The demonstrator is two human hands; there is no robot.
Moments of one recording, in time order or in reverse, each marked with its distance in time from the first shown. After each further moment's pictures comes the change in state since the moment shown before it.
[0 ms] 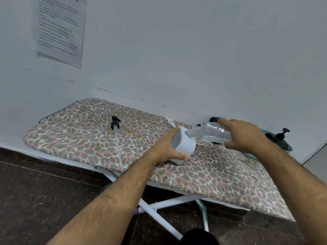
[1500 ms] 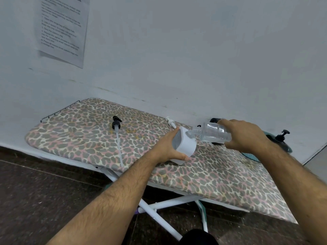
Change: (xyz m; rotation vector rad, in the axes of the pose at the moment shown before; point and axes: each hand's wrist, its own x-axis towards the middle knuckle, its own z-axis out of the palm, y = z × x) left_hand 0.004 -0.005 0.000 -0.006 -0.003 -0.006; right_hand 0.002 -0.002 -0.005 -0.006 0.002 -0.018
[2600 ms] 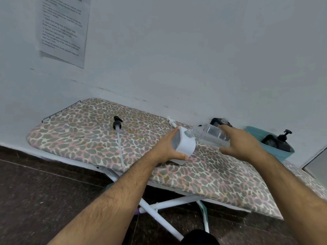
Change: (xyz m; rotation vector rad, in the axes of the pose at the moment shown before) left_hand -0.006 0.002 -0.004 -0.056 -0.004 0.016; right_hand -0.007 -0.006 0.029 0.267 0.012 0.045
